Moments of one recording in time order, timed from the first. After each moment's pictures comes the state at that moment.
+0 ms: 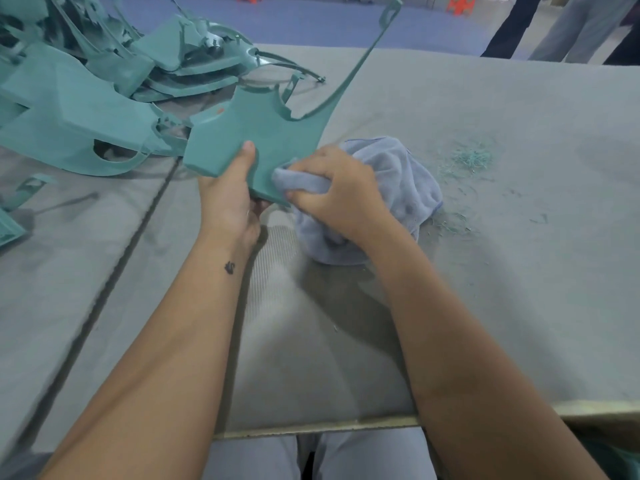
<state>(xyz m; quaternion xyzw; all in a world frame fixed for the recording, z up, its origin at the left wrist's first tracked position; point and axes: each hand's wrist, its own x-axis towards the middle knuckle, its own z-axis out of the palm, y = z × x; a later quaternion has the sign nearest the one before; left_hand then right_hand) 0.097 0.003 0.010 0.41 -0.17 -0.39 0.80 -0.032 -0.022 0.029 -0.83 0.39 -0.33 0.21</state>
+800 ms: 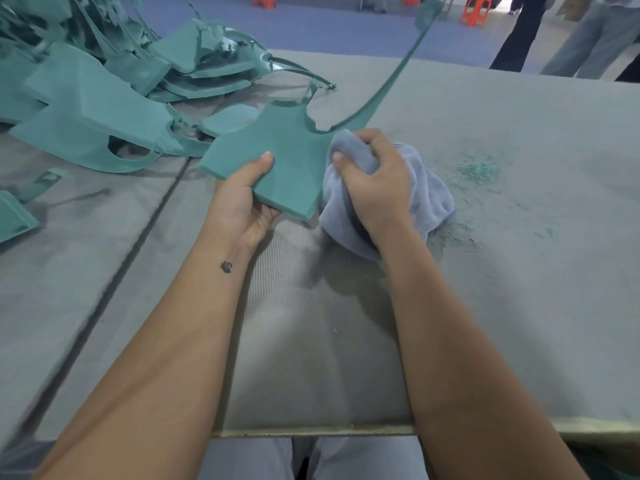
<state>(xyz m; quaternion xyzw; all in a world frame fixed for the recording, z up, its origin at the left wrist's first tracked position) 0.105 0.009 0.009 0.37 -0.17 -0.54 0.74 -0.046 -0.038 0.022 -0.66 0.40 -0.55 0.33</state>
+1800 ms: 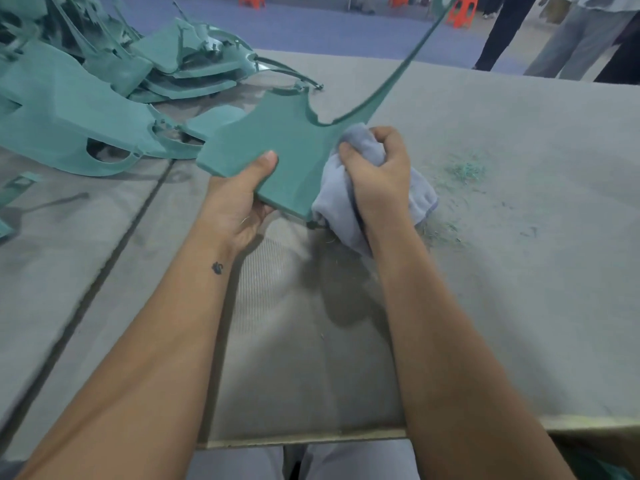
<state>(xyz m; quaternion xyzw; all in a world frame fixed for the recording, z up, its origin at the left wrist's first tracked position) 0.093 0.002 0.013 0.38 -0.25 -0.49 0.74 -0.050 -0.048 0.028 -0.57 0.40 -0.60 0.39</state>
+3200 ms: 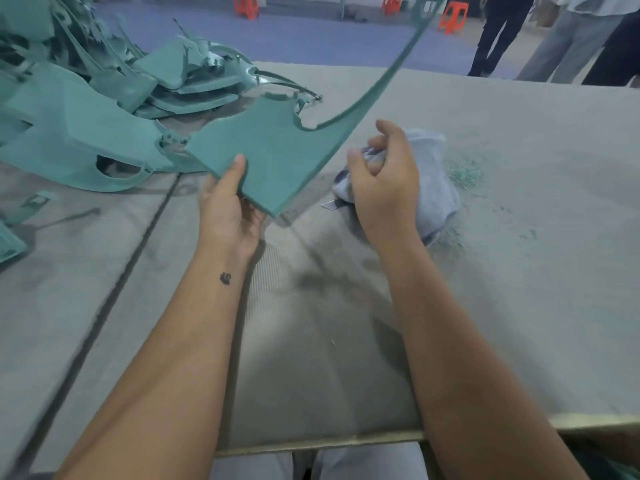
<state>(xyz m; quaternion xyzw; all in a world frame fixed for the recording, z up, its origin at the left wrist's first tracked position) 0.106 0.000 0.013 0.35 -0.12 -0.47 0.80 -0.050 -0.042 0.035 -0.64 0.46 -0.57 0.24</state>
